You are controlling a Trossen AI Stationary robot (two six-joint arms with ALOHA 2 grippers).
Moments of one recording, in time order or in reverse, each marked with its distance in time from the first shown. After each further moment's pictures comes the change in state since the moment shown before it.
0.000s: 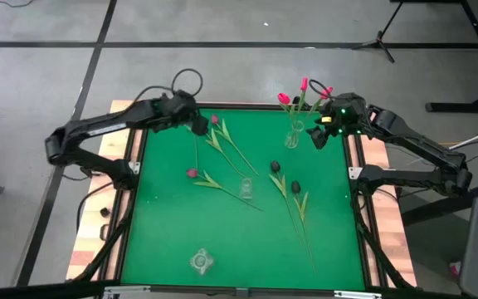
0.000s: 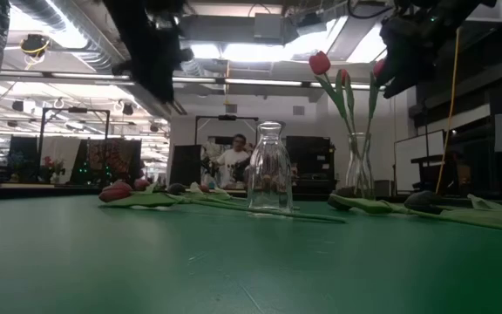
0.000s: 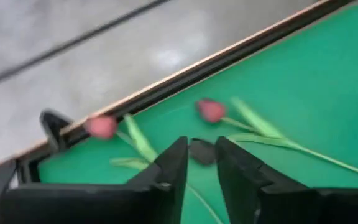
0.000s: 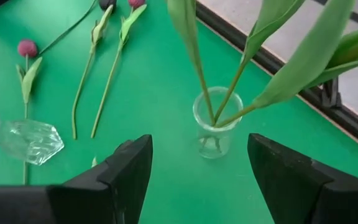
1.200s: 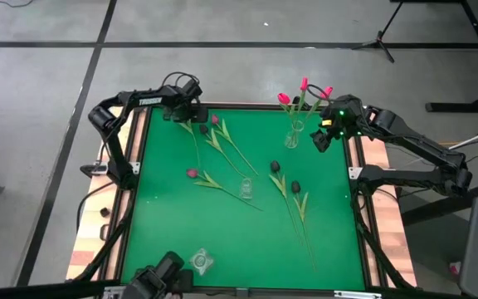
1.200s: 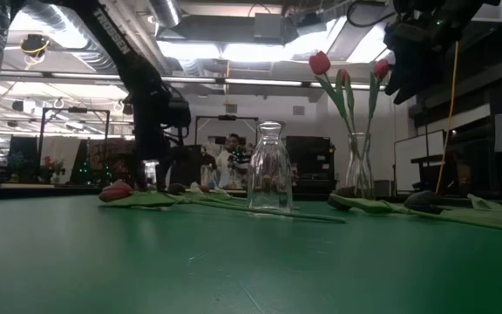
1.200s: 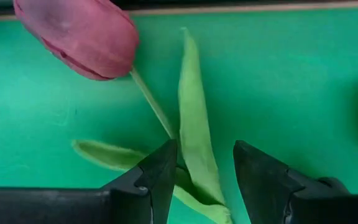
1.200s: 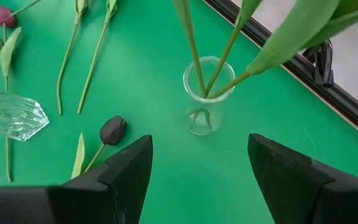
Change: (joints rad) left arm 0.425 0.527 0.000 0.117 0.395 -0.183; right arm 0.000 0.001 0.000 -0.087 0.028 -0.033
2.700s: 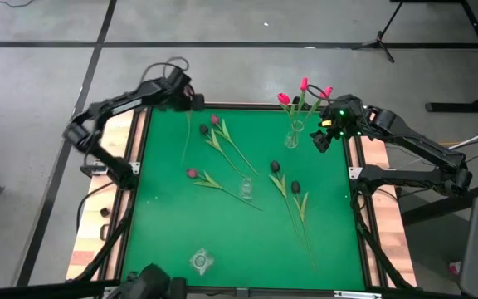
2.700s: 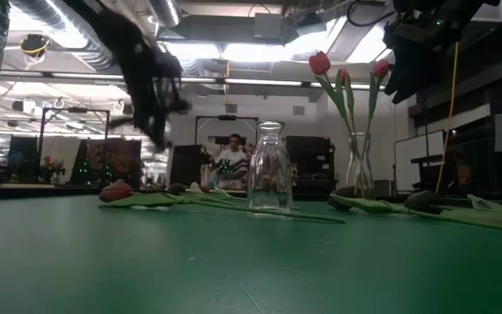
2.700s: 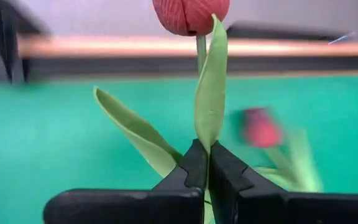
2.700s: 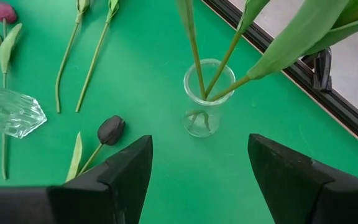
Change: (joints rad) left arm -0.020 -0.323 0.000 -0.006 0.024 -0.002; right arm 0.000 0.000 0.000 0.005 0.000 -0.030
